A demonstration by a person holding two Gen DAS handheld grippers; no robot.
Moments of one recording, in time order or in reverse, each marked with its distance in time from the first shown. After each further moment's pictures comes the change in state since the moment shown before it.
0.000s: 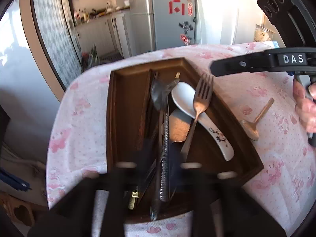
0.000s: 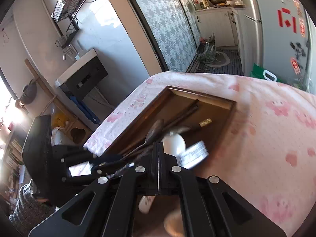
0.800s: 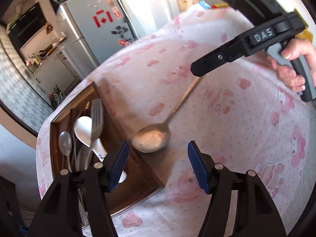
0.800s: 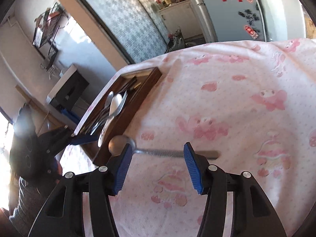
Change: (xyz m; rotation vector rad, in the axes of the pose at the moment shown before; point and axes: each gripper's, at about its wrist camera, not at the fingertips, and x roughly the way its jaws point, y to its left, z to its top) left arm -0.001 -0.148 0.004 0.438 0.052 -0.106; right arm -0.090 -0.092 -0.100 0.195 -0.024 -0.049
